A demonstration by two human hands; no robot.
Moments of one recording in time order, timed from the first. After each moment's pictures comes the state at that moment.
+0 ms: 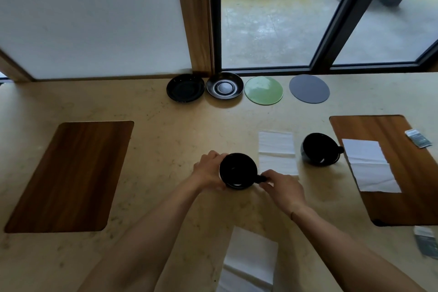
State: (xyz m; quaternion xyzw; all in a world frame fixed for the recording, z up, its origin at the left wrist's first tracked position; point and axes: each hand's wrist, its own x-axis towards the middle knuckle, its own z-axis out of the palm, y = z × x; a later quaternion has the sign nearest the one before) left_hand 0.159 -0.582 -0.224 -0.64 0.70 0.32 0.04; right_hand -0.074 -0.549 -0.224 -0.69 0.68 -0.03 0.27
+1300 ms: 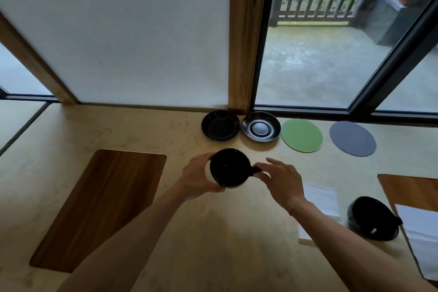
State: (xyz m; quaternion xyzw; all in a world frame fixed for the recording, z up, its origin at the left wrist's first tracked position) left_hand 0.295 -0.643 -0.160 -0.68 0.61 0.34 -0.22; right_hand 0.050 -0.680 -0.151 -0.79 0.58 -0.14 0.18
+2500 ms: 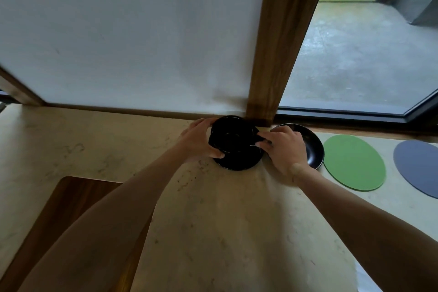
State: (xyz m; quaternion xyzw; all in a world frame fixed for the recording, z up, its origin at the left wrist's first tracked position) left_hand 0.387 -0.863 -0.215 -0.70 0.61 0.33 -0.17; right_hand 0.142 -0.904 -0.233 -0.80 0.57 -0.12 0.13
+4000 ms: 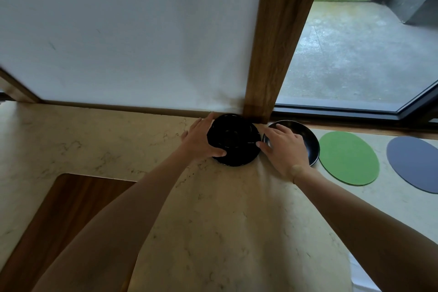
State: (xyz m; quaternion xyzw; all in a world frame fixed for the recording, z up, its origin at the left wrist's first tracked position) left_hand 0.371 -0.859 -0.225 -0.72 0.61 0.30 -0.15; right_hand 0.135 -0.889 -0.228 -0.81 0.57 -0.08 0.11
